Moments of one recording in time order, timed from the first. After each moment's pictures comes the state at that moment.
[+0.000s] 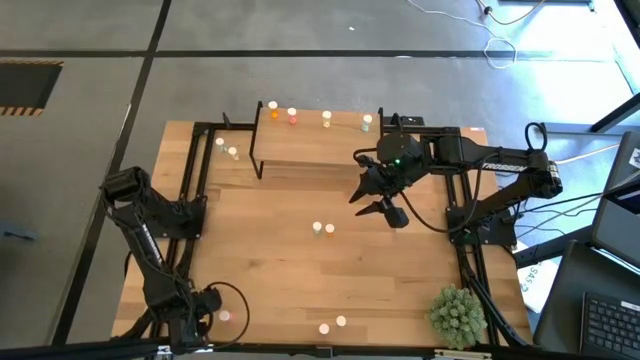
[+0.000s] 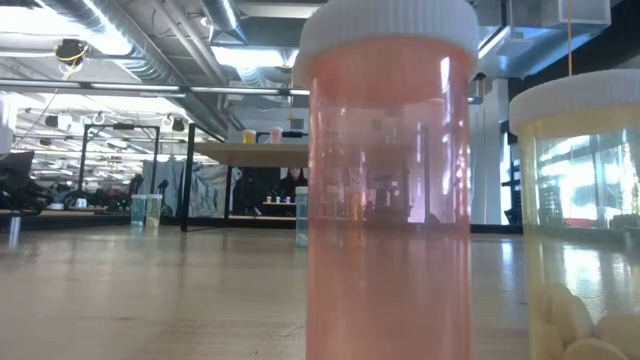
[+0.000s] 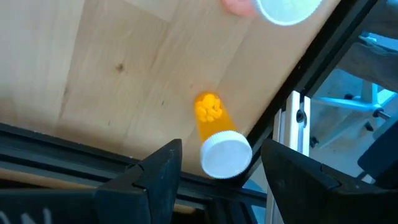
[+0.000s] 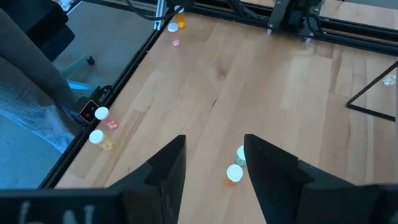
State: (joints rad) left arm -1.14 1.60 1.02 -0.67 0.10 -1.66; right arm -0.03 1.42 1.53 -0.83 -0.38 -0.24
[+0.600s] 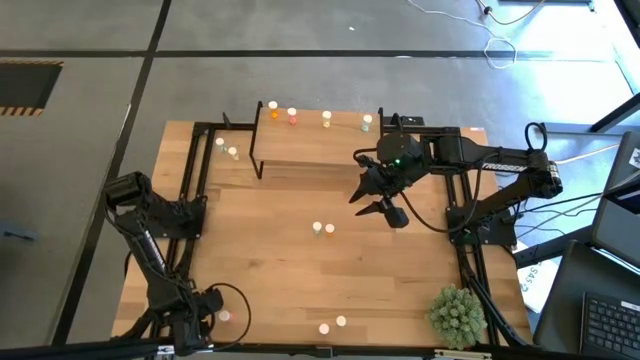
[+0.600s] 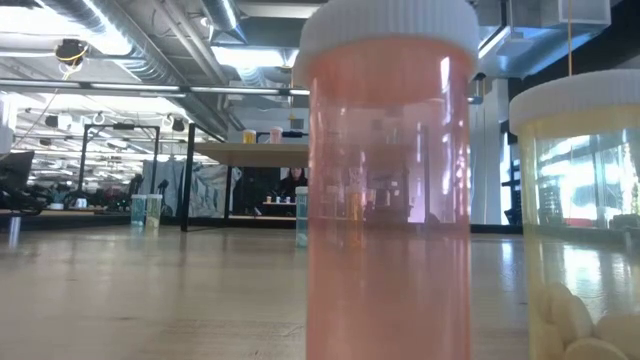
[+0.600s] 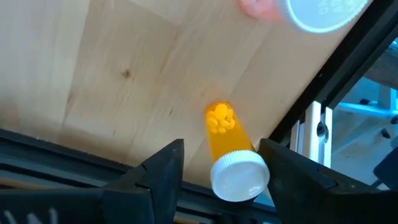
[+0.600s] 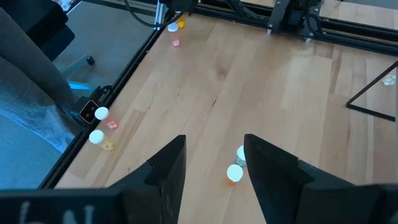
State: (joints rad) left arm -1.14 1.64 1.02 -0.67 0.10 -1.66; right arm -0.03 1.42 1.53 -0.83 -0.38 -0.24
